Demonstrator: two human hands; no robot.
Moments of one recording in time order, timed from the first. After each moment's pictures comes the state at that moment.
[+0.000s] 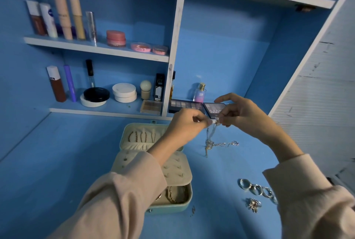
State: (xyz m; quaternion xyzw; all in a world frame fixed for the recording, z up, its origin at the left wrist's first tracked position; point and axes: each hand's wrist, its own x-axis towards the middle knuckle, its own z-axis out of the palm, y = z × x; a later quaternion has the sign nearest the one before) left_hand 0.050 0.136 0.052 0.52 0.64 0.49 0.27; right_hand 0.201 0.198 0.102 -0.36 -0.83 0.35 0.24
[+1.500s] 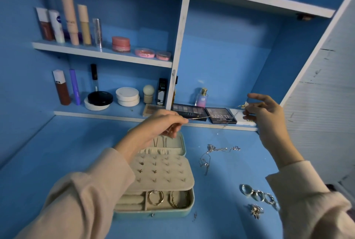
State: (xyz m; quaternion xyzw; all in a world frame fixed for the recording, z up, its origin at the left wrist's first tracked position) left_hand -0.007 0.108 0.067 0.47 0.59 0.48 0.45; right_hand 0.212 0.226 0.089 -0.40 -0.59 0.44 0.54
